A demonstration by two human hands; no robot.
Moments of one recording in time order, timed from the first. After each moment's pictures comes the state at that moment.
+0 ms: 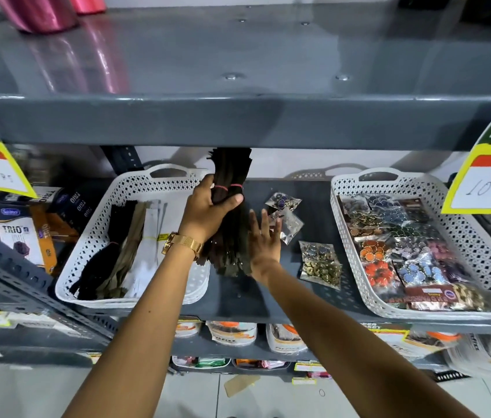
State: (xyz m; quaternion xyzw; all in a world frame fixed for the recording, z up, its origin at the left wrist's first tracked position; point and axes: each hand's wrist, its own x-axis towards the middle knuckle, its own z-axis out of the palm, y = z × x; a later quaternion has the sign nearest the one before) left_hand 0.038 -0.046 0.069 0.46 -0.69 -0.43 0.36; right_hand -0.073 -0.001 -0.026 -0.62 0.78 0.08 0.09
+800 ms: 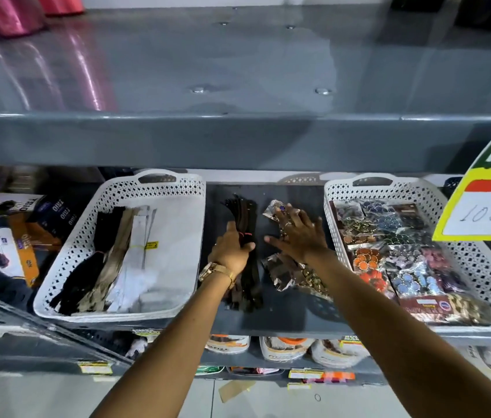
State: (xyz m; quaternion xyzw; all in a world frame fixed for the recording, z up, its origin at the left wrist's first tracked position) left_hand -0.018 -0.035 -0.011 0.59 -0.72 -0.33 0.12; right_hand -0.199 -0.007 -0.046 -0.61 0.79 -0.02 0.10
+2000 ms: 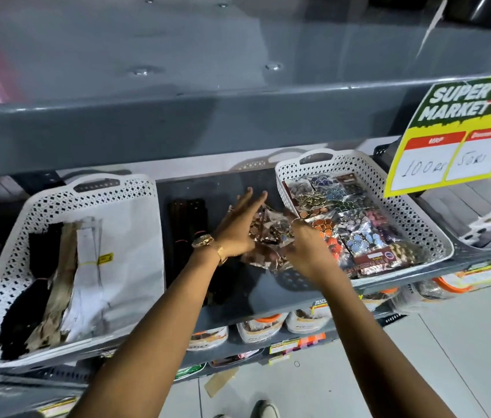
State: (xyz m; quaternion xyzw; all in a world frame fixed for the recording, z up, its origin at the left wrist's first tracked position) left_hand -0.078 -0.037 -0.011 0.27 -0.90 -0.33 0.07; right_hand -0.166 0.108 0.029 -0.45 0.85 -0.21 0.18
